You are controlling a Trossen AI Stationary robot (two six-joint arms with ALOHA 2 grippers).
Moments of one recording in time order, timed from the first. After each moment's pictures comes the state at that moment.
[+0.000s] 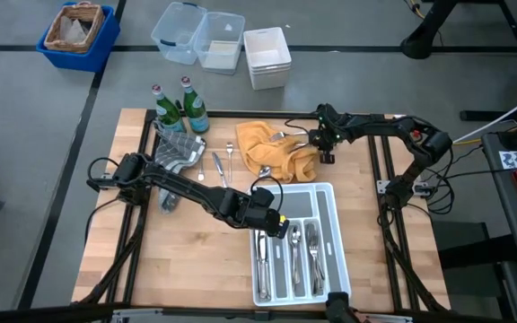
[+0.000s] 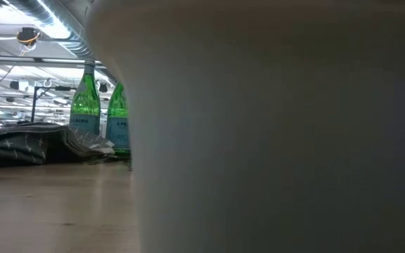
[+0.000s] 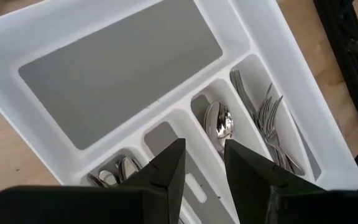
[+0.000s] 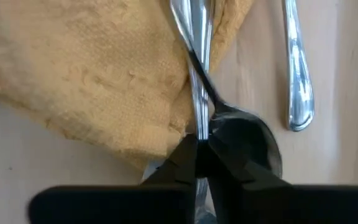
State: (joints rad) left arm -0.28 1.95 1.63 -0.66 -0.34 -1.31; right arm -0.77 1.68 0.83 -0.32 -0.09 -0.81
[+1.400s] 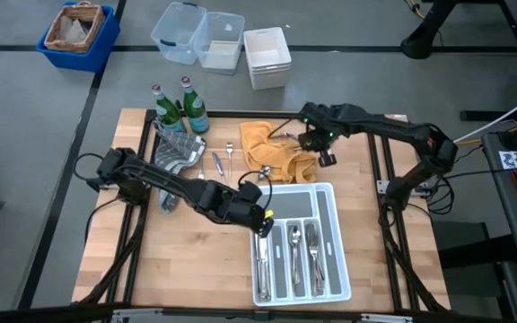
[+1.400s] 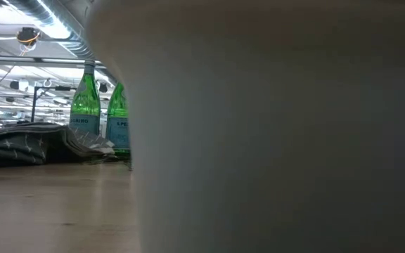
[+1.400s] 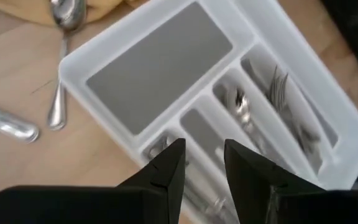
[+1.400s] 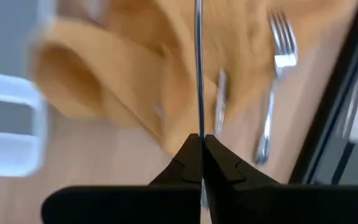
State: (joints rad) left arm -0.32 1.80 1.63 -0.87 -0.36 -1.20; right arm -0.46 1.58 1.30 -0.99 0.01 -0.78
